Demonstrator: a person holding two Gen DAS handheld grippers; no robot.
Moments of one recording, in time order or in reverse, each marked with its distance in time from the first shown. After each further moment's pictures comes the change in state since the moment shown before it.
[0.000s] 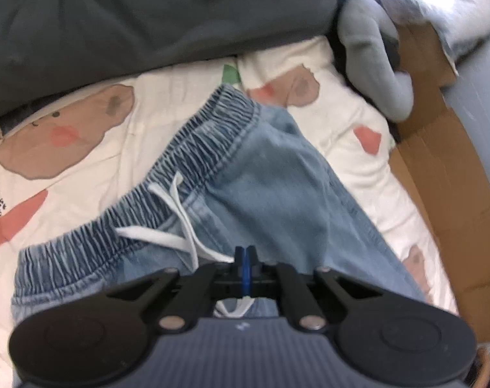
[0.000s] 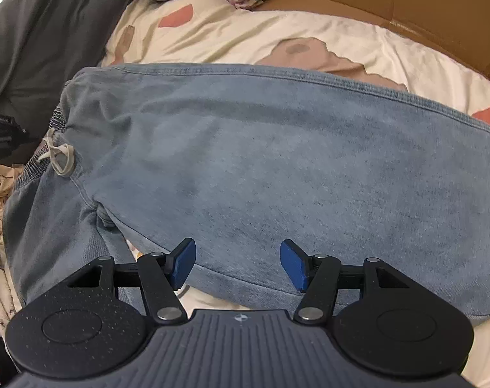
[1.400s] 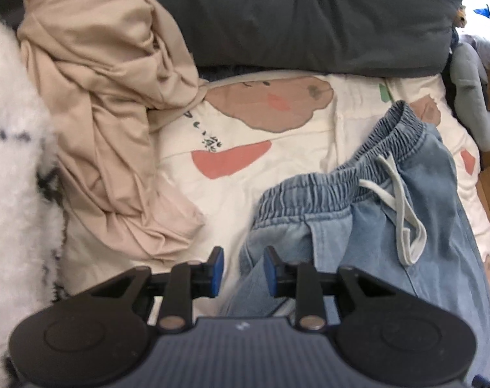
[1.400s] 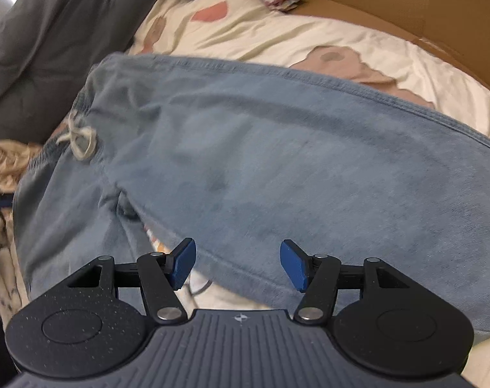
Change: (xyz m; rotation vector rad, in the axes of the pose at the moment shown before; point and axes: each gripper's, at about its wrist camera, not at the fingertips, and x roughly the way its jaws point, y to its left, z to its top) left arm -0.074 0.168 -0.067 -0.178 -0.053 0.229; right arm 0.005 0.025 -0.009 -0.124 0.026 0.044
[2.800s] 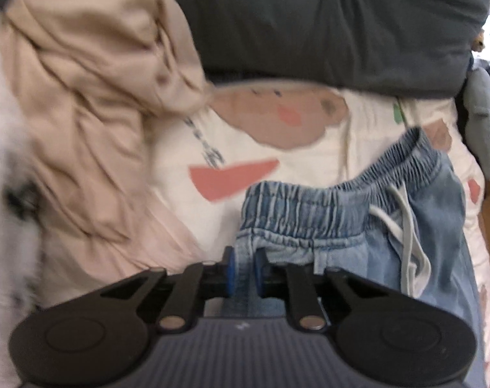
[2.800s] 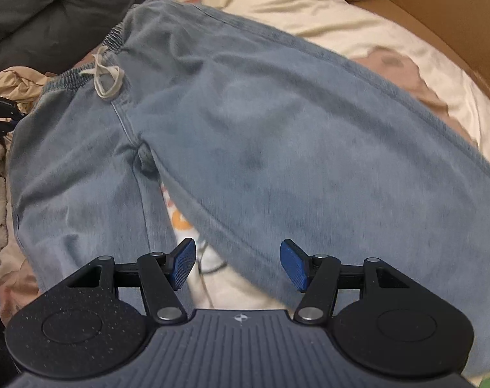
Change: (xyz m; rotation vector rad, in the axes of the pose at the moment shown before) left arm 0.010 0.015 0.024 -0.060 -0.019 -0.002; right arm 0.018 0.033 0.020 -0.240 0.107 0.006
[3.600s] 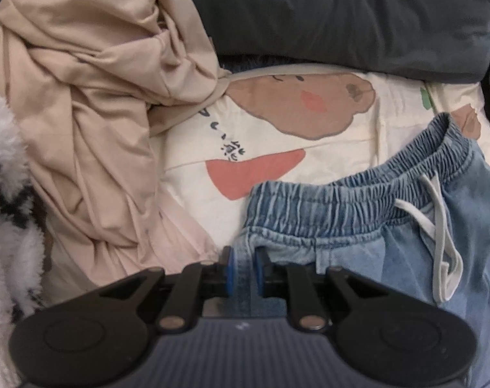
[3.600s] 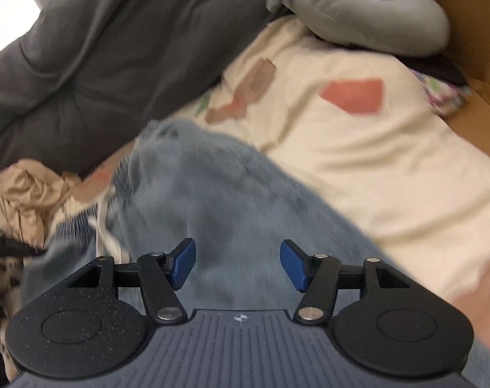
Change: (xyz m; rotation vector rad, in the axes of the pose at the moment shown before) left arm 0.033 -0.007 0.000 0.022 0.065 0.081; right arm 0.094 0.008 0.232 -0.070 -0.215 0.229
